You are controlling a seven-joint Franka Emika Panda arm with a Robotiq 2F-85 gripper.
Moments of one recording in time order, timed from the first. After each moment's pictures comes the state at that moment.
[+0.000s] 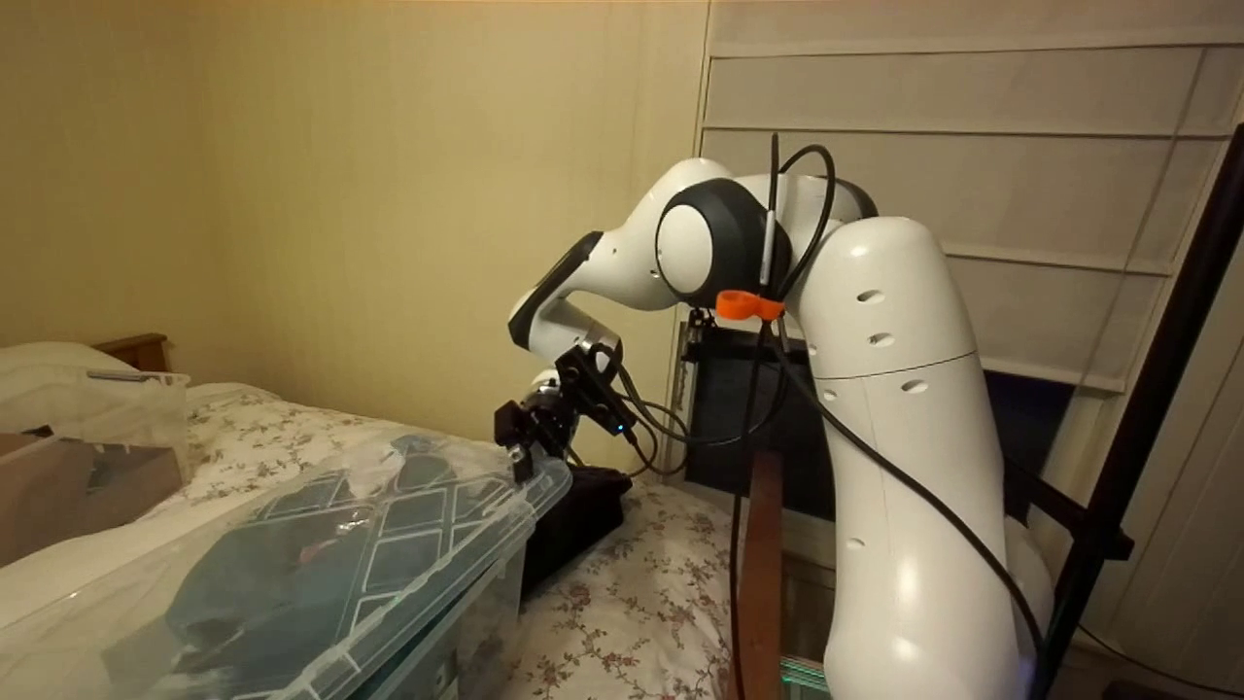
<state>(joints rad) -0.49 0.42 -0.21 -1.91 0.84 0.83 -0.32</state>
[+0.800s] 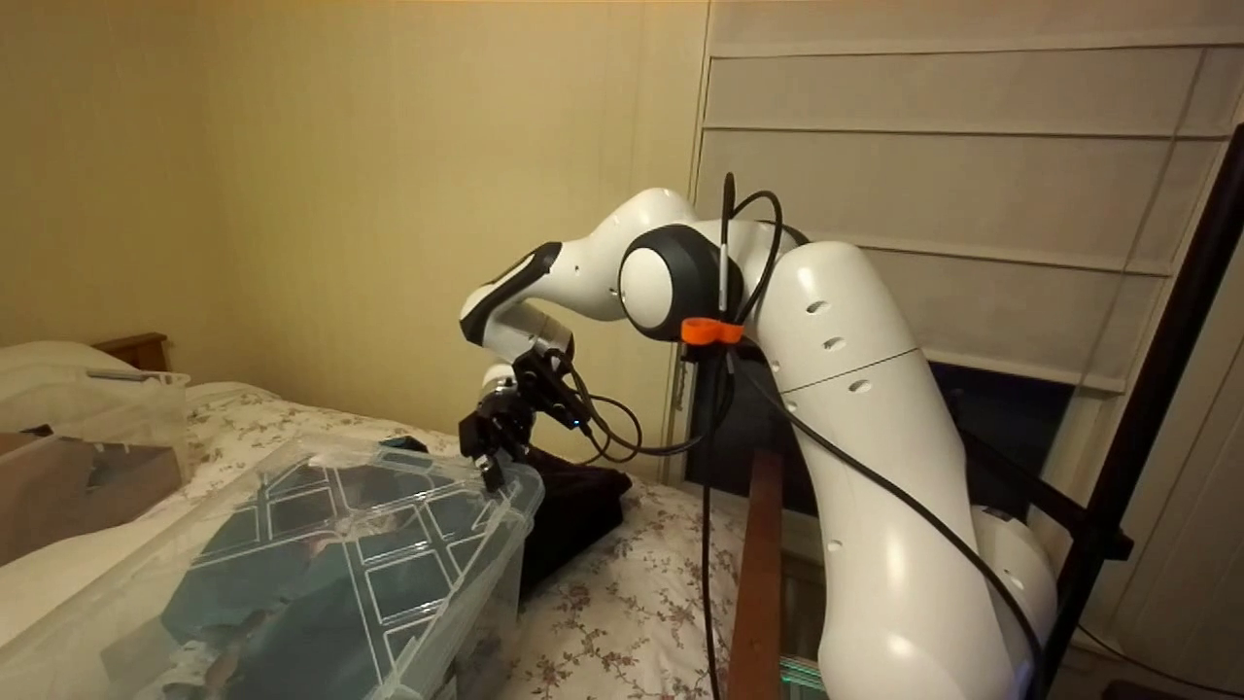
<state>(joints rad) -0.53 0.60 -0.08 -1.61 0.74 0.85 -0.31</state>
